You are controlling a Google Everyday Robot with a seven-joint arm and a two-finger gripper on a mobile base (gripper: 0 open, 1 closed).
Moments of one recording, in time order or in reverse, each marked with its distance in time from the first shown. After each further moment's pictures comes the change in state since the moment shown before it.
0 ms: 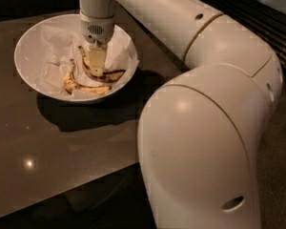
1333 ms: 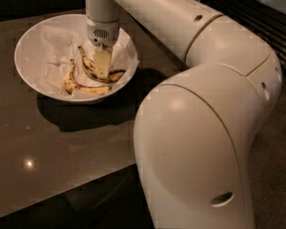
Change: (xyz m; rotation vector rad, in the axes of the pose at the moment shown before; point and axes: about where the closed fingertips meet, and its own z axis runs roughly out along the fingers) arm 0.016 -0.009 0.013 -0.006 0.029 0.031
